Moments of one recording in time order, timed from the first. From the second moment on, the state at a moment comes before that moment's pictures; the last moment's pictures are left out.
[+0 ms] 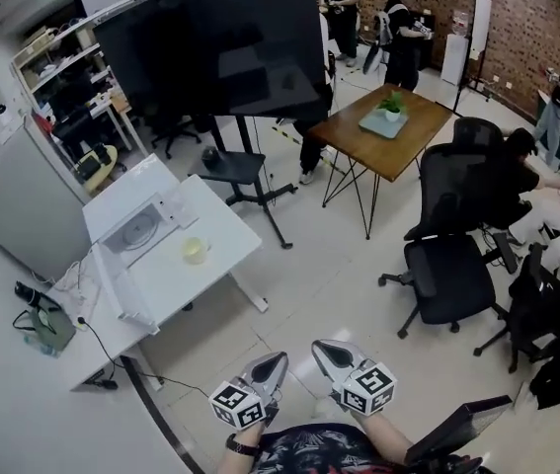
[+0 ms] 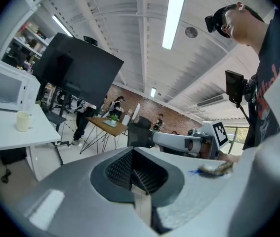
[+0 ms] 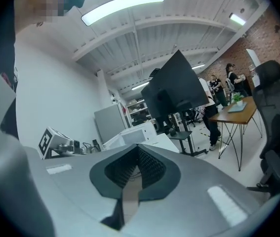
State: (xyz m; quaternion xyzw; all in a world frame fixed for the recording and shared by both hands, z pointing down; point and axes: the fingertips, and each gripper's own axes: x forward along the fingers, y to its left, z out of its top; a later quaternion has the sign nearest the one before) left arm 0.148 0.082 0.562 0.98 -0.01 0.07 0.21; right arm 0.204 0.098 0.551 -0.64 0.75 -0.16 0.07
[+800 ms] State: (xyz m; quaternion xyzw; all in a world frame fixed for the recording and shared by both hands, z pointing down) left arm -0.015 -0.224 0.548 0.96 -0.19 -0.03 0.19; right arm 0.060 -0.207 0.494 -0.48 0.87 -0.07 -0.01
